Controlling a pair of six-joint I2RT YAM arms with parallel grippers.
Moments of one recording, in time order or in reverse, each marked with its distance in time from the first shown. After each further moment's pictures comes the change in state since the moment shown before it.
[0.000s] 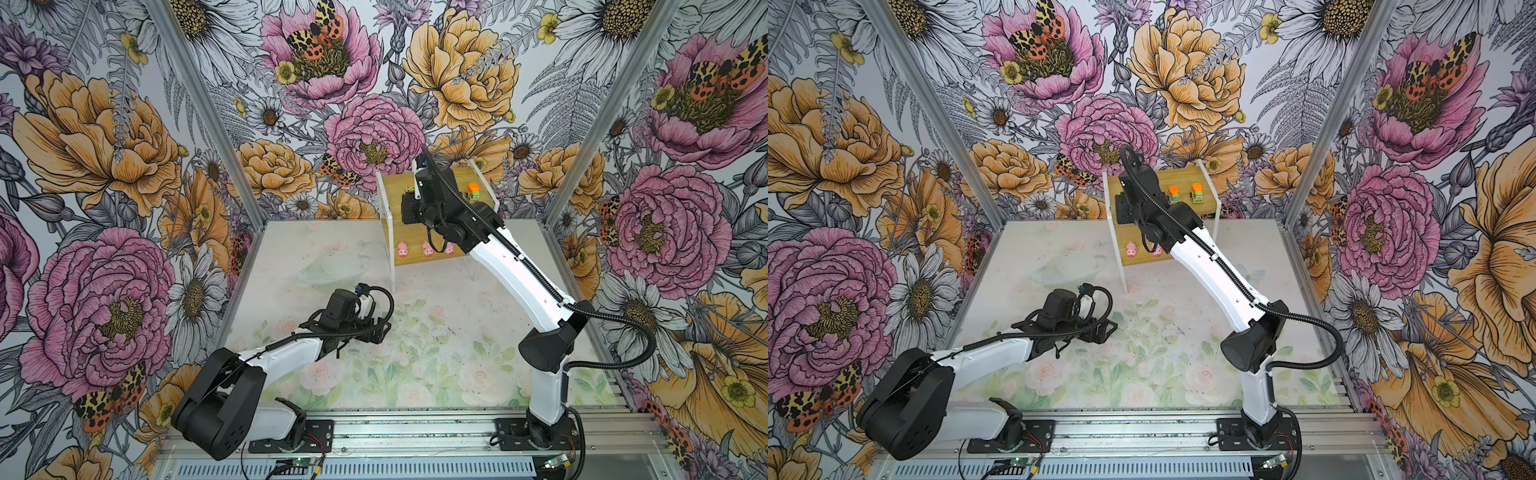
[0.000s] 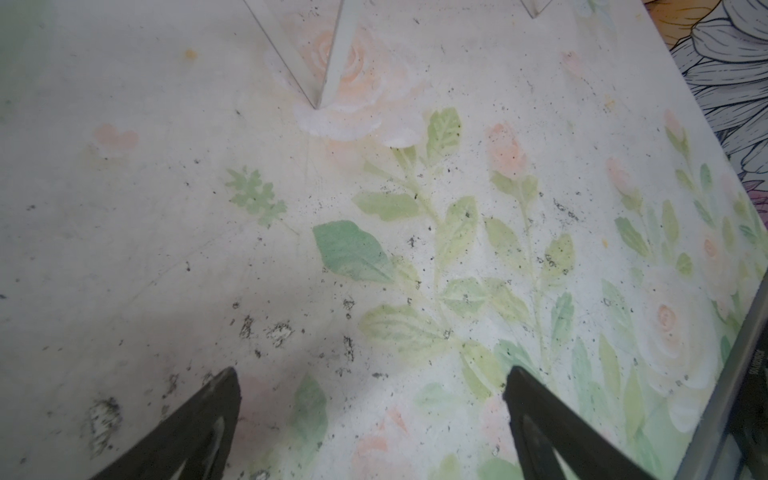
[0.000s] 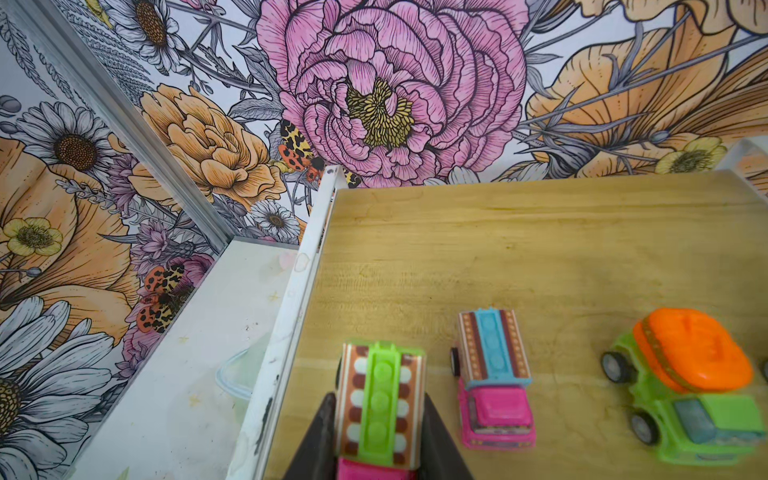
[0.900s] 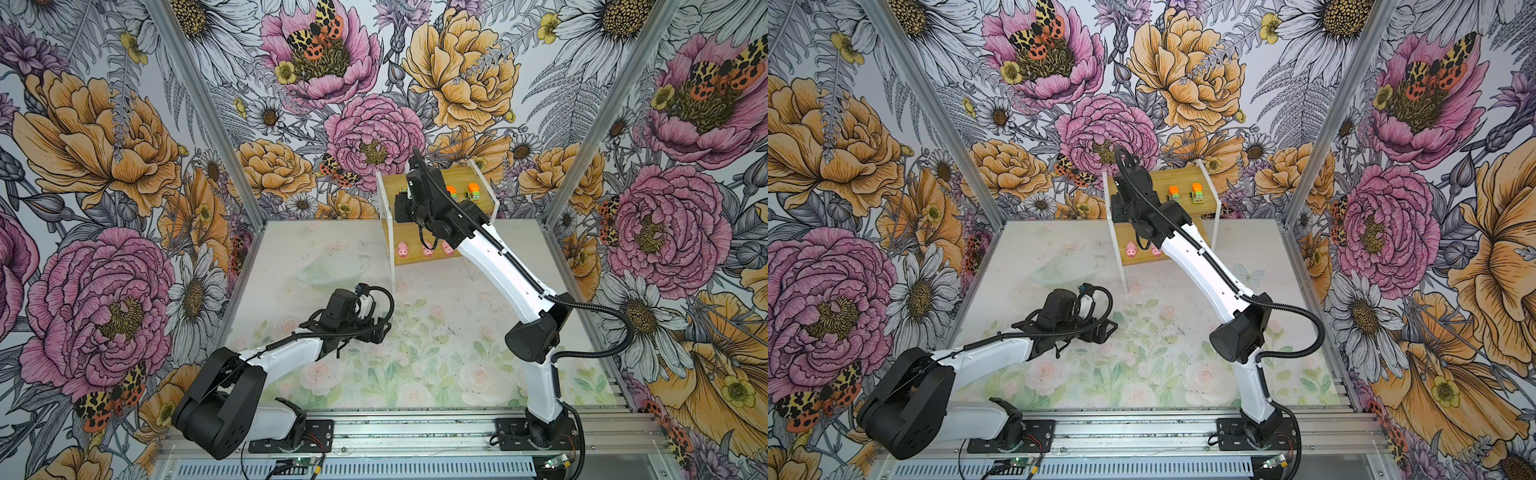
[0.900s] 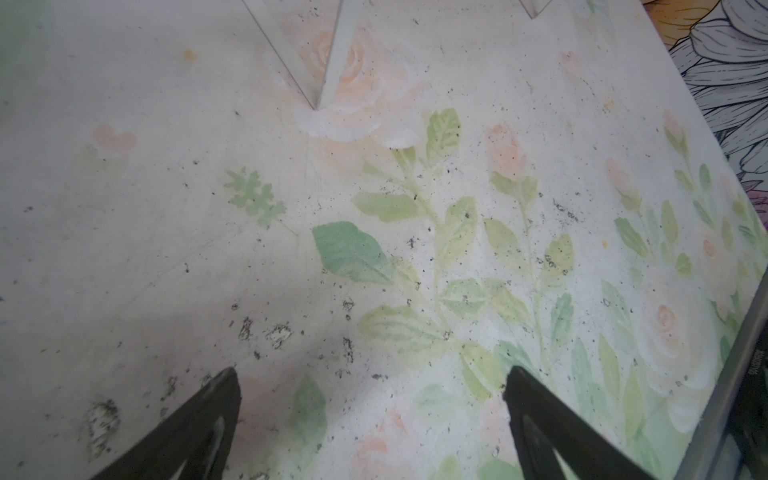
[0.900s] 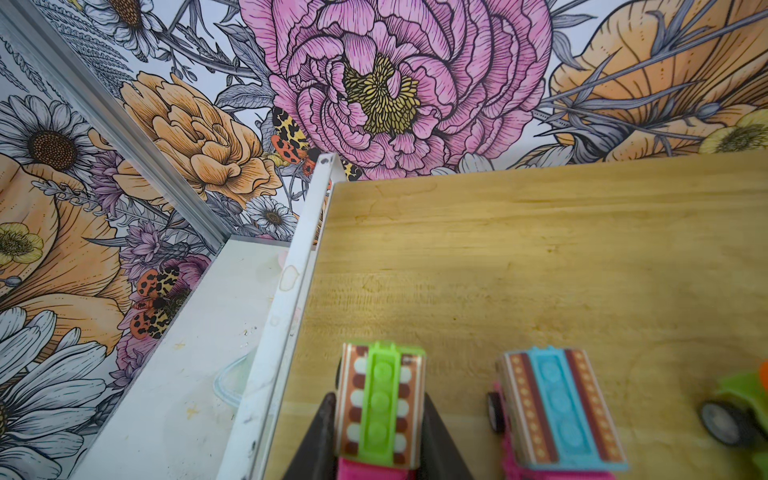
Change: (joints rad) left arm 0.000 0.003 0.000 0.004 0.002 0.000; right arm -0.005 0.107 0.086 0.001 -0.019 0.022
